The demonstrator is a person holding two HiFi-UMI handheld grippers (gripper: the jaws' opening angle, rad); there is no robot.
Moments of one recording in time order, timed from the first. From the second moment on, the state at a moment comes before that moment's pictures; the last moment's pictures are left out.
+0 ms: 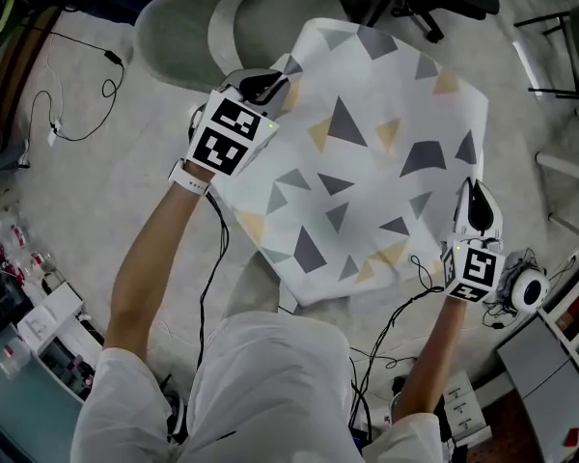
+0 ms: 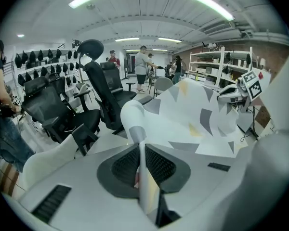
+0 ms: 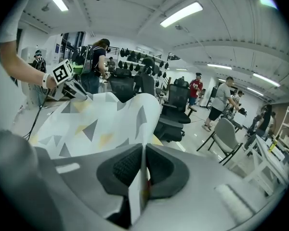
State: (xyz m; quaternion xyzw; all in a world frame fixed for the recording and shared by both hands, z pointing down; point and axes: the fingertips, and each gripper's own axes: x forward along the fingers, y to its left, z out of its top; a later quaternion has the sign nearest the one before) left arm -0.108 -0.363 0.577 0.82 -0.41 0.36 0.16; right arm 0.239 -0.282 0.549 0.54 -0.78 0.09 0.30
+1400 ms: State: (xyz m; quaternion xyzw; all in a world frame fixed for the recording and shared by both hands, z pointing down) left arm -0.144 -0.086 0.356 0.80 -0.55 0.22 0.07; right arm 0.200 -0.069 0.385 0.58 -0.80 0.02 0.16
